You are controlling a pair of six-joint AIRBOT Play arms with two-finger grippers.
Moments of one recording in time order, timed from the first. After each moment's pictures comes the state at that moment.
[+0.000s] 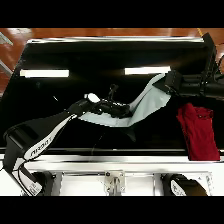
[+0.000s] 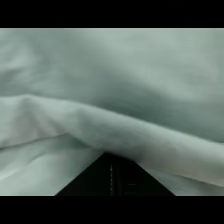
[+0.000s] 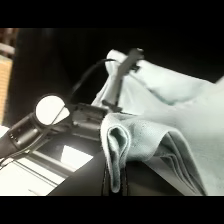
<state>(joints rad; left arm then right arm) -0.62 -1.87 1.39 0.29 -0.84 -1.19 -0.02 -0.98 1.28 -0.82 1.27 1.54</state>
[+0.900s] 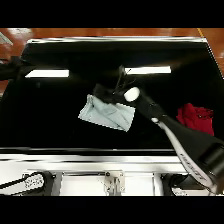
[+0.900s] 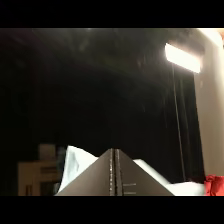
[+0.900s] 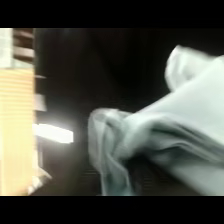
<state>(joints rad) 0.39 -1.32 1.39 0.55 -1.11 -1.18 0.61 -1.58 1.28 -0.57 0.45 1.63</state>
